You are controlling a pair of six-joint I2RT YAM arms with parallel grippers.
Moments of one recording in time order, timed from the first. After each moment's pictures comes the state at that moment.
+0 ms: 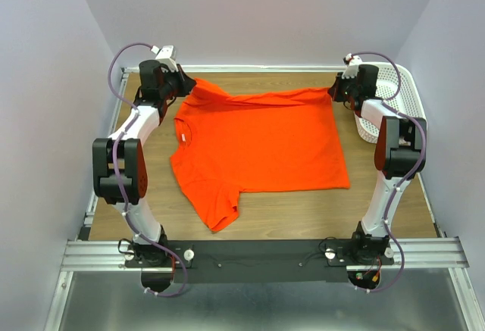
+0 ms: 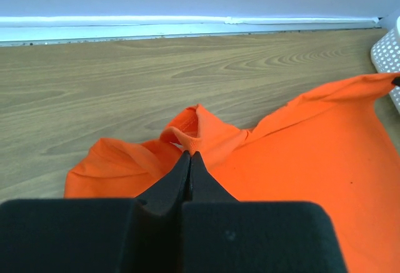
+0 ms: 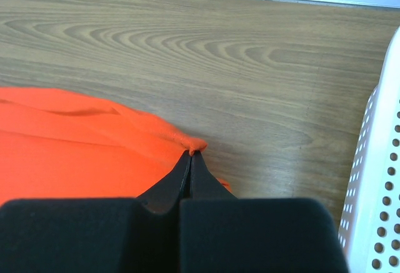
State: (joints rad) left arm -0.01 1.81 1.31 0.20 0.45 -0.27; right arm -0.06 2.07 1.44 0.15 -0.36 -0.01
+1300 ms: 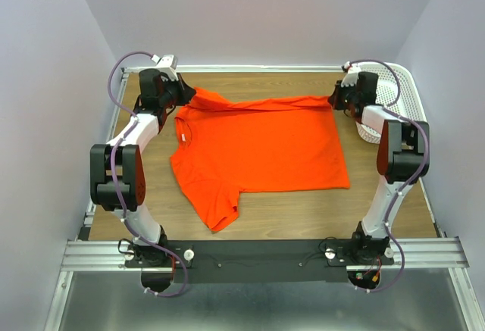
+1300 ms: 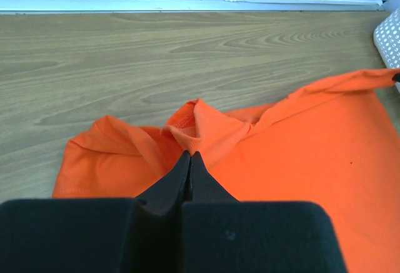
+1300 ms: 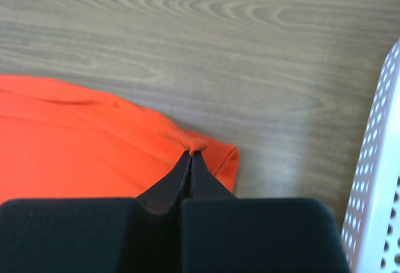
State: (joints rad) left arm -0.01 1.72 1.18 0.21 0.45 -0.26; right arm -0.06 2.03 1.34 0.15 -0.36 -0.04
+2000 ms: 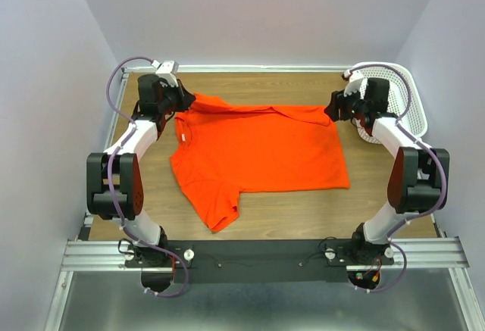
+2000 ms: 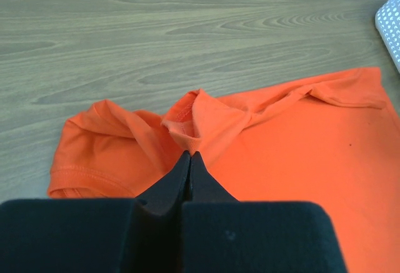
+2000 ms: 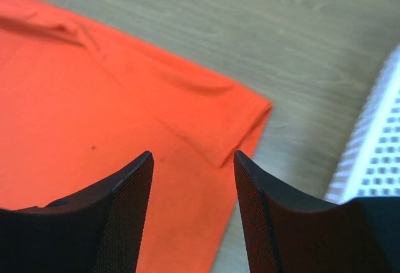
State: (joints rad) left arm -0.02 1.65 1.11 0.20 0.45 -0.23; right arm -0.06 1.65 1.10 0.02 -0.45 -0.24
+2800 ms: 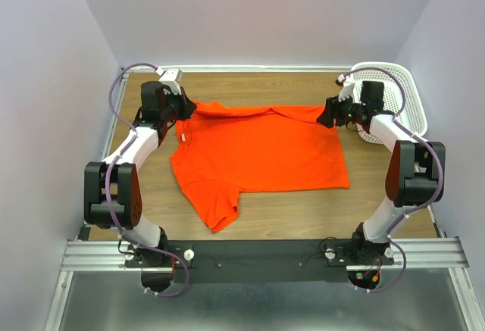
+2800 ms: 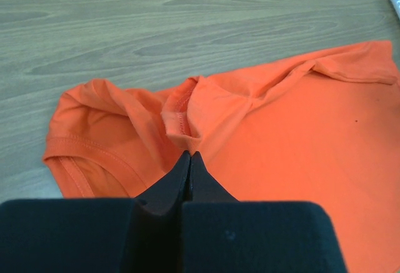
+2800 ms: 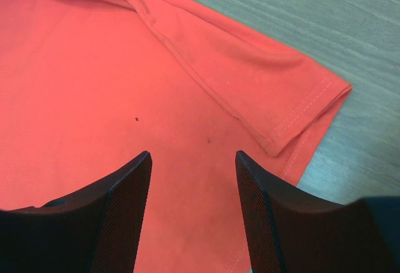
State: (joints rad) left arm -0.05 1.56 1.02 0.14 0.42 -0.19; right arm -0.05 1.74 1.14 -0.13 -0.63 -0.25
